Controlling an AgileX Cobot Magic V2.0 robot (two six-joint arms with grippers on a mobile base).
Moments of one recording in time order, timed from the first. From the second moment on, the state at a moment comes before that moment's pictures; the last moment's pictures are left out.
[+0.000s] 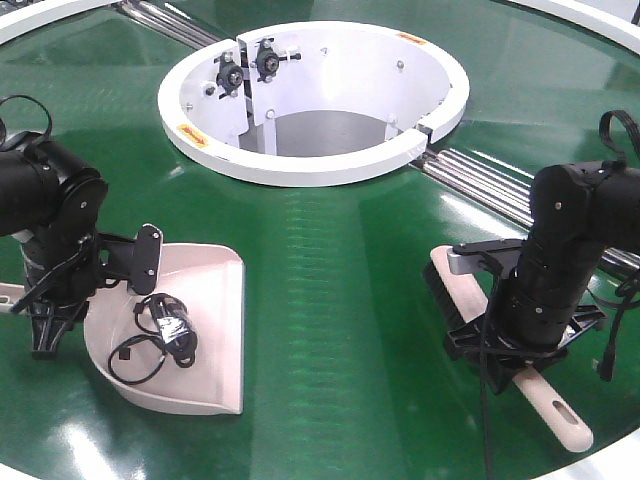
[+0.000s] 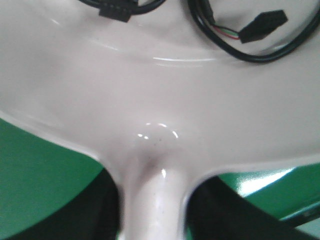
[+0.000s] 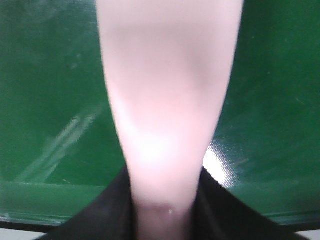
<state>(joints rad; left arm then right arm) -0.29 1.79 -1.24 0.40 1.10 1.00 0.23 1.73 -1.12 0.06 1.16 -0.02</state>
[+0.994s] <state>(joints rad) -0.29 1.49 -1.24 0.25 1.22 0.84 0.23 1.47 -1.28 0.06 1.06 -0.02</state>
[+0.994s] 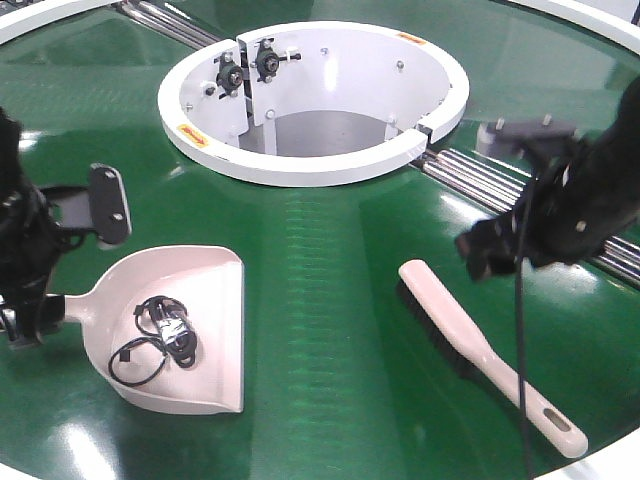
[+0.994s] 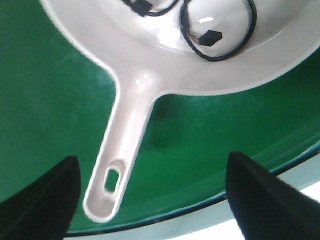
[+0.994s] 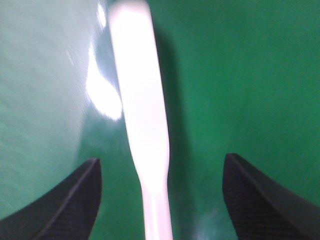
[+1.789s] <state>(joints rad) -0.29 0.86 -1.18 -0.06 0.96 0.39 0.23 0.64 -0.78 0.01 0.45 -0.08</state>
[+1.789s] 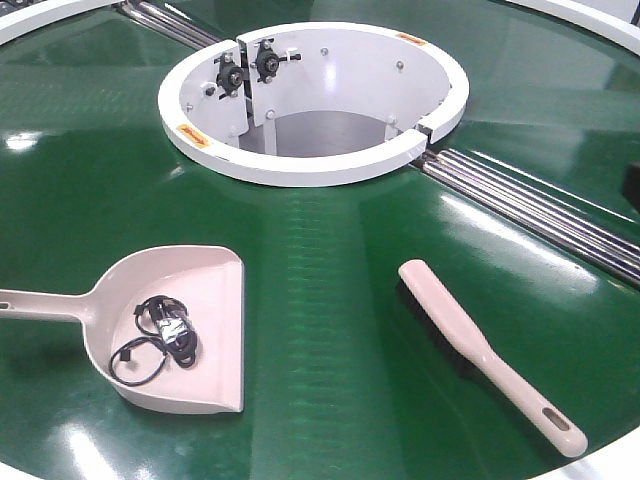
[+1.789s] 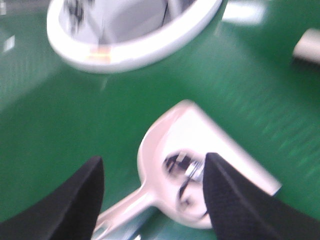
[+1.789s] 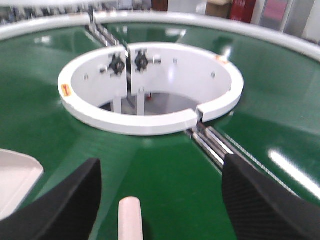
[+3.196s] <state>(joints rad) -0.29 0.19 -0.21 -0.11 0.22 0.30 0.23 0.27 -0.23 0.01 0.09 -0.07</state>
